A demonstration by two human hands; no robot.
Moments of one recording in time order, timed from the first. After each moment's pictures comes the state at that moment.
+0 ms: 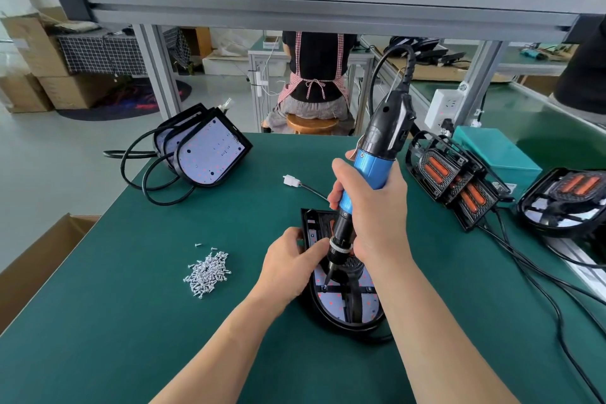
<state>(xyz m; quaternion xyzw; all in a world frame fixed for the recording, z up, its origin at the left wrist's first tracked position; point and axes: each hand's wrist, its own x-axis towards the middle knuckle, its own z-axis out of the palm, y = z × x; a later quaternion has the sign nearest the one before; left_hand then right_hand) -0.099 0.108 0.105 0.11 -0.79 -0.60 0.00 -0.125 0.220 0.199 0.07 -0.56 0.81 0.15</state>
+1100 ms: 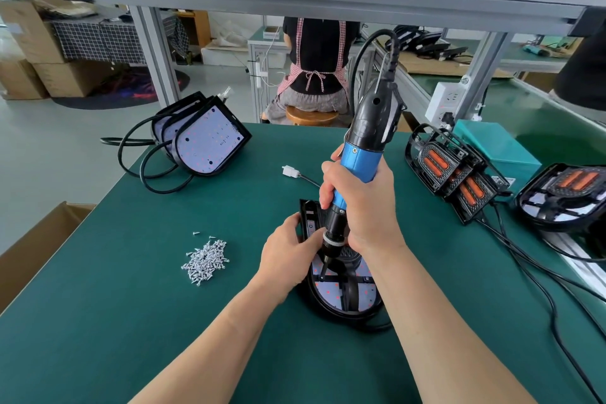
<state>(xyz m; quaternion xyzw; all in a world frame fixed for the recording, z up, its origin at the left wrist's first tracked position) -0.100 0.110 0.105 0.10 -0.81 -0.57 0.03 -0.129 0.218 0.189 0.17 -0.57 0.80 0.09</state>
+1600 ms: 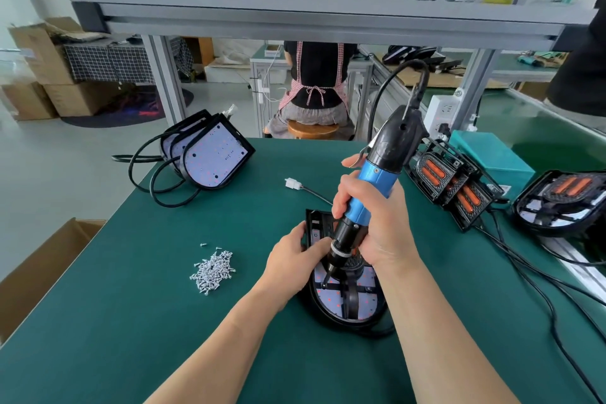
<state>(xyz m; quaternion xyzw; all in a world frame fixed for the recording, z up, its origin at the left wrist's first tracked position) -0.097 0.108 0.114 0.05 -0.79 -0.60 -0.02 -0.122 0.238 0.188 0.19 -0.51 0.84 0.05</state>
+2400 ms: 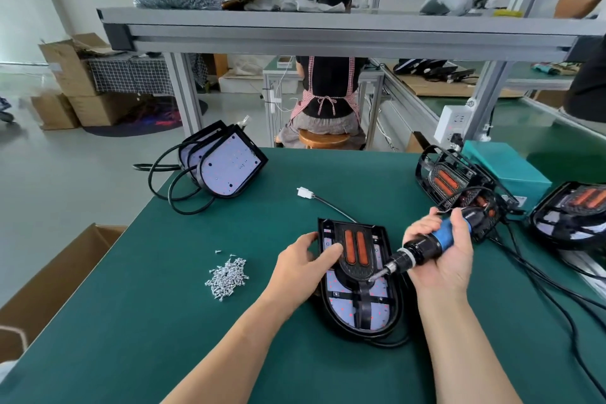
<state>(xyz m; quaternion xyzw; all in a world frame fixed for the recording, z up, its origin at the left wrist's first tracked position) -0.092 0.099 0.111 0.07 -0.81 -0.59 0.00 -0.149 0.309 0.129 -0.07 -0.08 0.99 0.01</state>
